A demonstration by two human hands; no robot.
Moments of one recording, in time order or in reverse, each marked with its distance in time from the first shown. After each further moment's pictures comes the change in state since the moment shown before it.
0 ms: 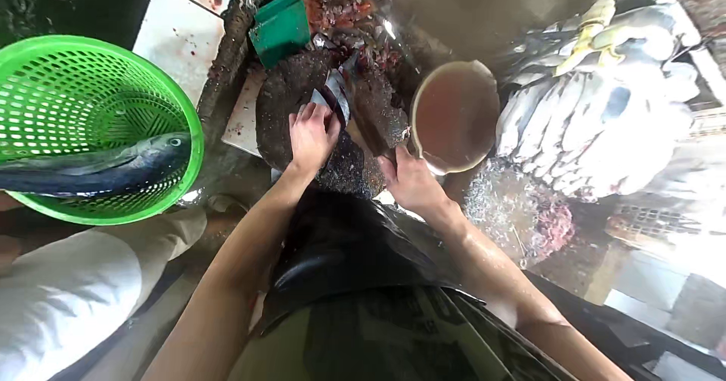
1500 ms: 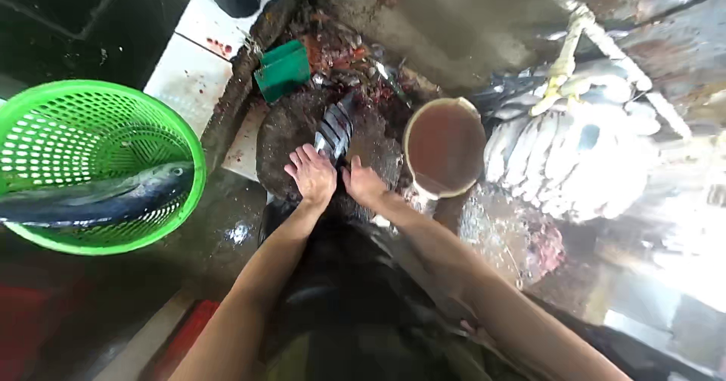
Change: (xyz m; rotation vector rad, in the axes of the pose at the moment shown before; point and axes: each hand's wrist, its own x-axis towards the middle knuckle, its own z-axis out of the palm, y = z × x) left_hand -0.023 0.014 0.041 0.242 -0.049 -0.381; right_hand 0.096 -0.024 0.070 -0.092 -0.075 -0.014
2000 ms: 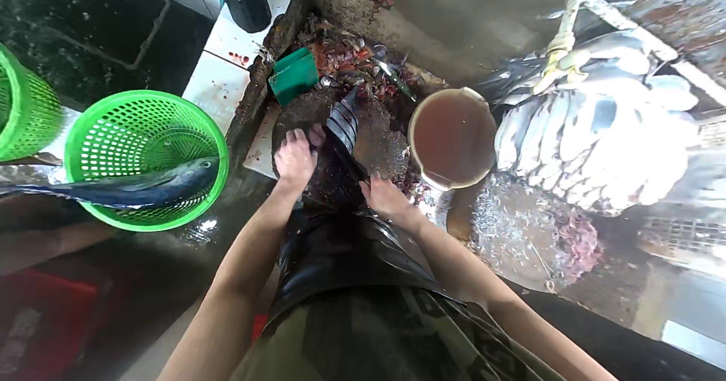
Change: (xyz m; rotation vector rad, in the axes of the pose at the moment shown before) left_hand 0.034 -0.041 -0.077 0.124 -0.222 0.116; right_hand -0.061 0.026 0.008 0.018 -0.117 0.044
